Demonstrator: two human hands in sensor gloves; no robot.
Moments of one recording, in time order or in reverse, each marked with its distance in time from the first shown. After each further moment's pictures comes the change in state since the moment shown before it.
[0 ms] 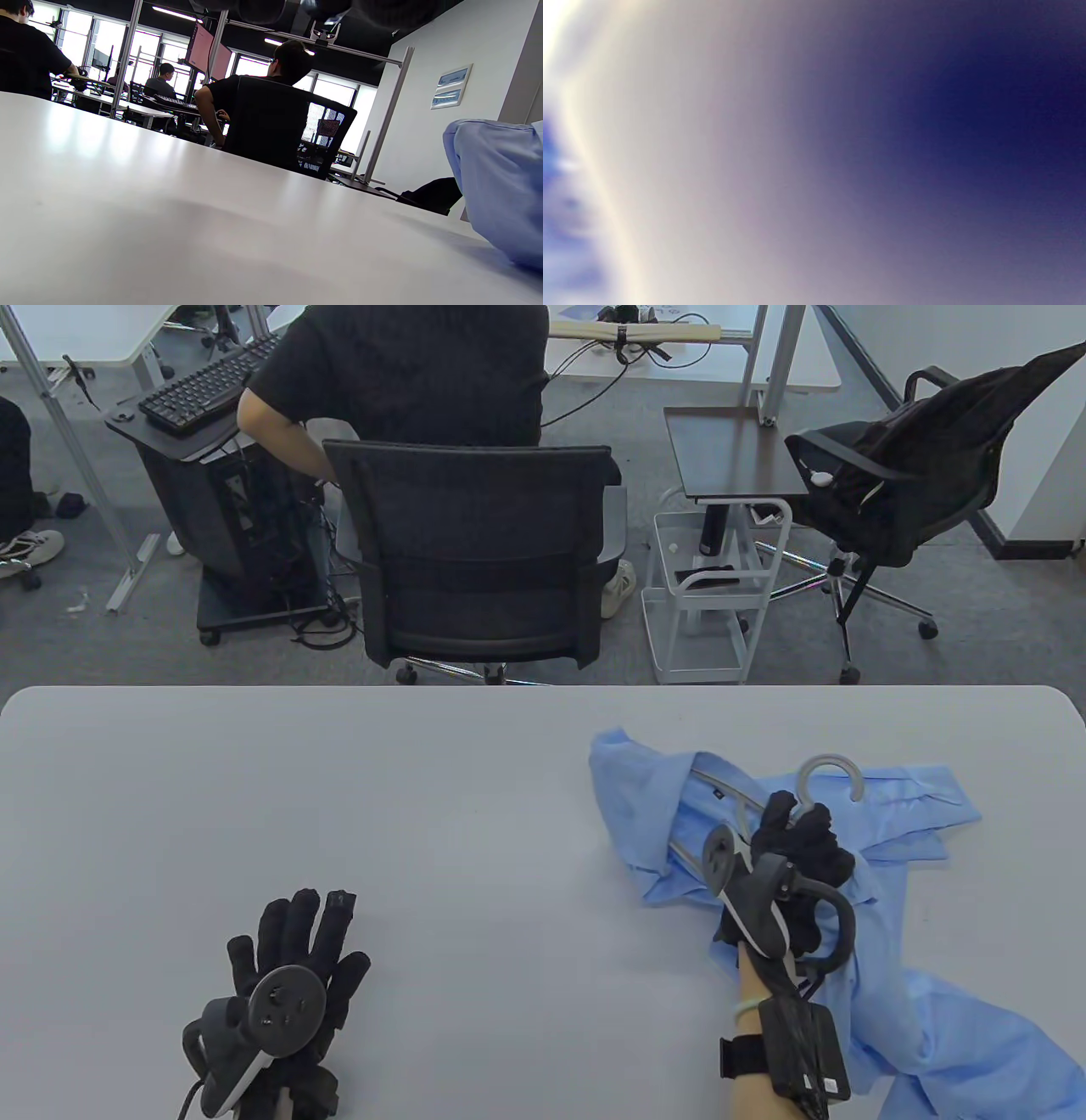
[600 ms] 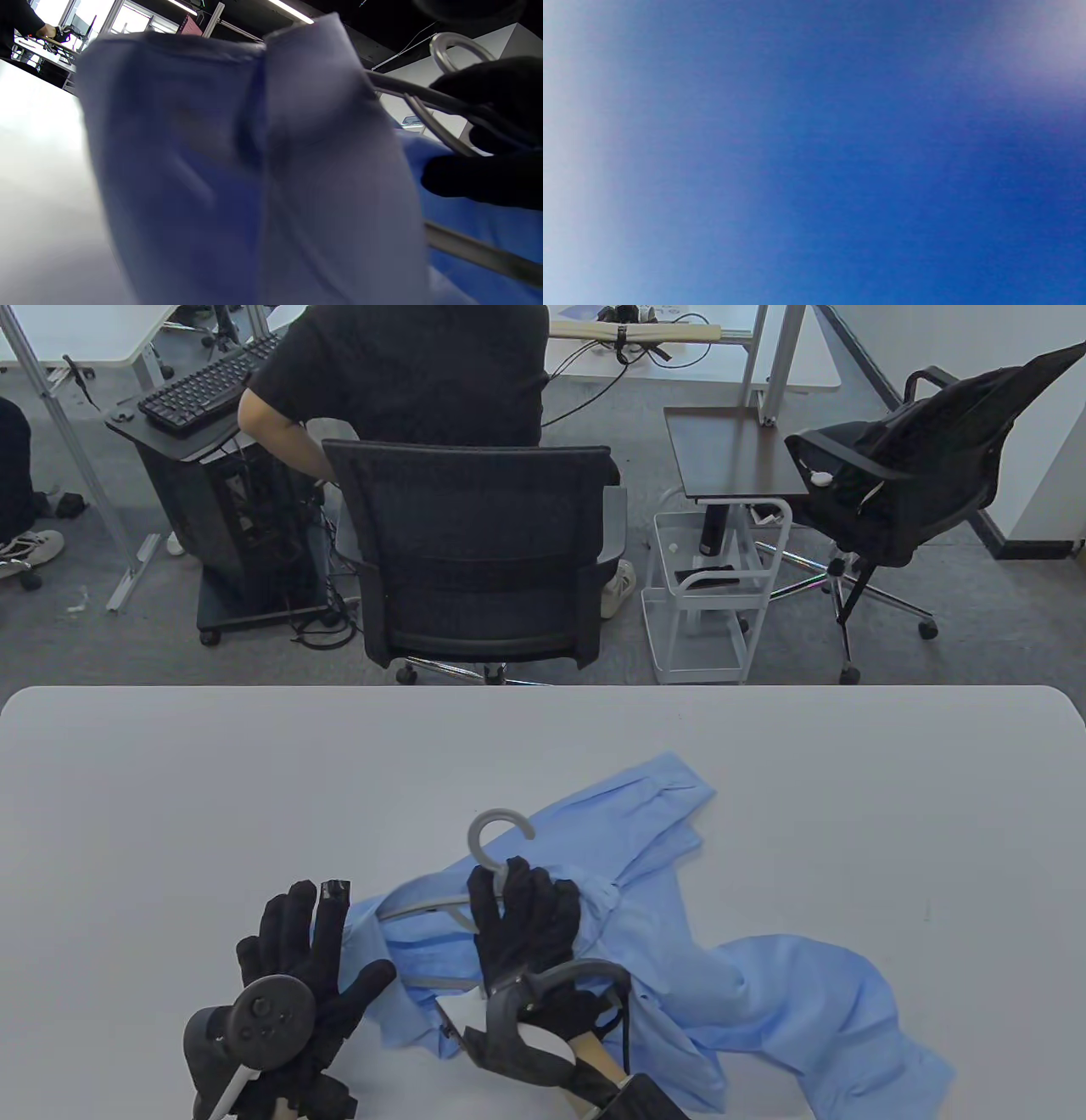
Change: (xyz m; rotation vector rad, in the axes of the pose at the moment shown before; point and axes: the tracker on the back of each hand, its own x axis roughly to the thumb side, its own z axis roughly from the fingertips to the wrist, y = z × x) left_hand 0.011 0.007 0.007 0.009 -0.077 0.196; right_hand 0.179 -0.065 0.166 -0.321 -0.730 -0.025
